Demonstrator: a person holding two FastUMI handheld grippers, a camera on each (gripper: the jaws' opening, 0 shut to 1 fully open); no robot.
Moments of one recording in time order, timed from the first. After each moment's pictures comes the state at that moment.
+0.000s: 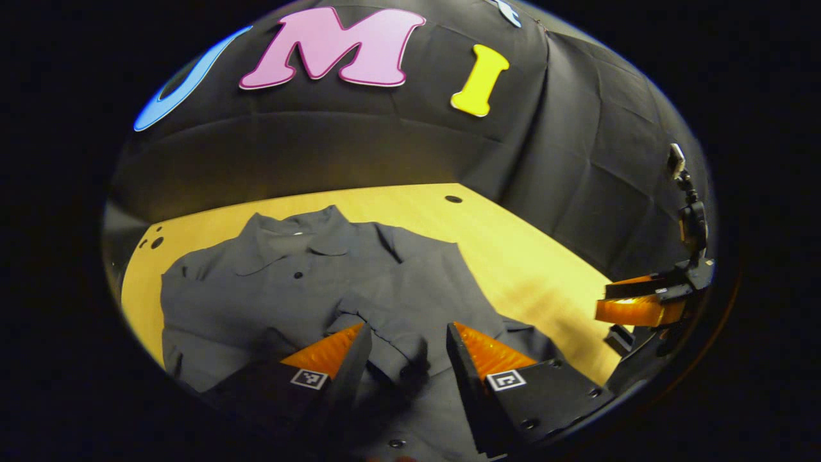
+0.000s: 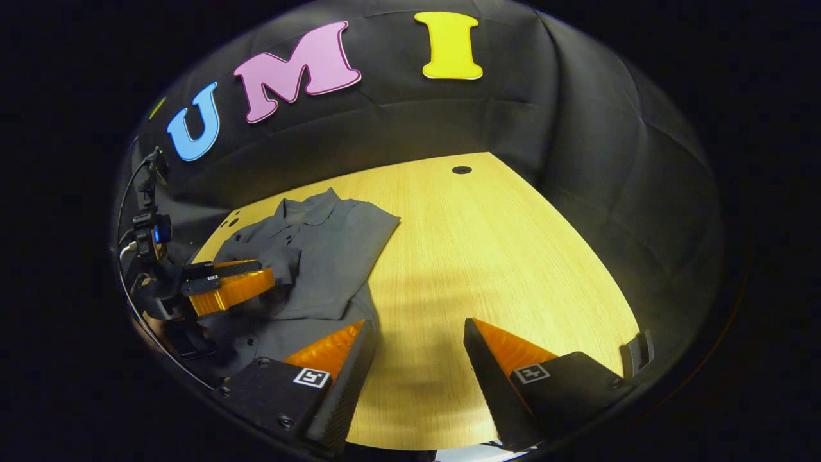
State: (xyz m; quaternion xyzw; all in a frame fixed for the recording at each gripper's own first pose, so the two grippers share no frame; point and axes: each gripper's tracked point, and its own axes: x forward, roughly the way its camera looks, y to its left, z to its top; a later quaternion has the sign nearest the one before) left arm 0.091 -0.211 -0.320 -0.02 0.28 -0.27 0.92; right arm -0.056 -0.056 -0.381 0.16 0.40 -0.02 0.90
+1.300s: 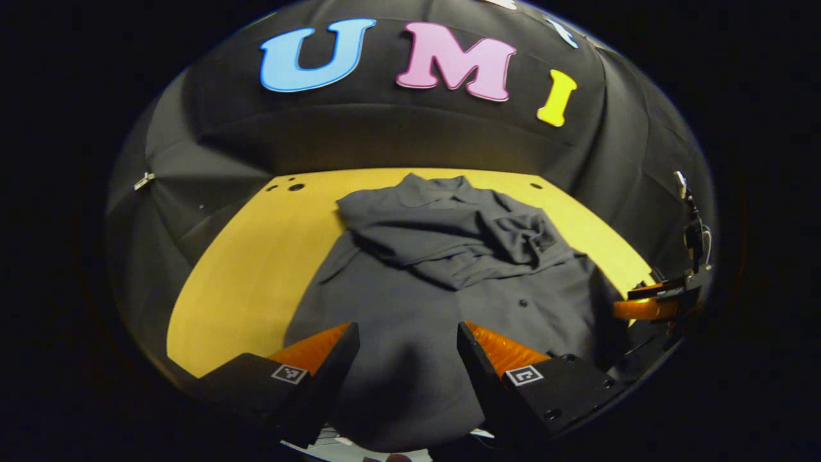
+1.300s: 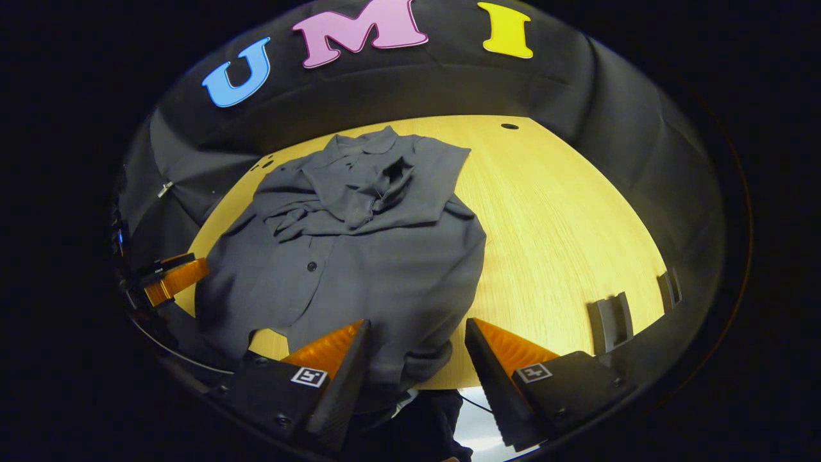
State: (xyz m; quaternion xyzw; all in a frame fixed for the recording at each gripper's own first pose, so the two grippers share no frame) left arm -0.067 0.063 -0.341 -0.02 0.33 -0.05 0.94; right arm -0.156 0.082 -0.390 0.12 0.48 0.03 0.87
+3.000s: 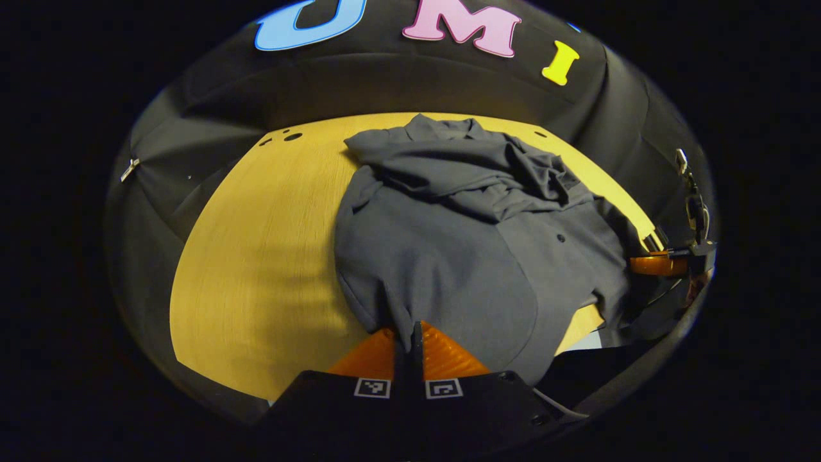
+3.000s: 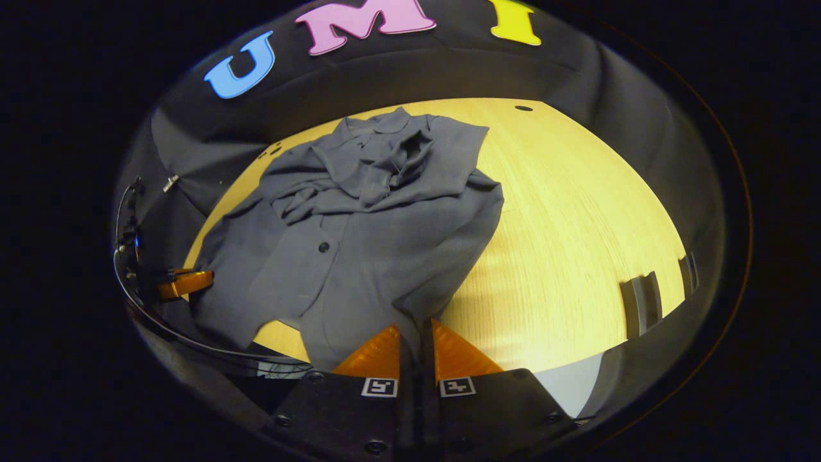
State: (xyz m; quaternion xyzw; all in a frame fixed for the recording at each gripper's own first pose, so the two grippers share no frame) left arm -0.091 0.098 -0.381 -0.01 0.43 -0.11 0.89; right arm -0.169 0.101 -0.388 0.17 0.50 0.05 0.85
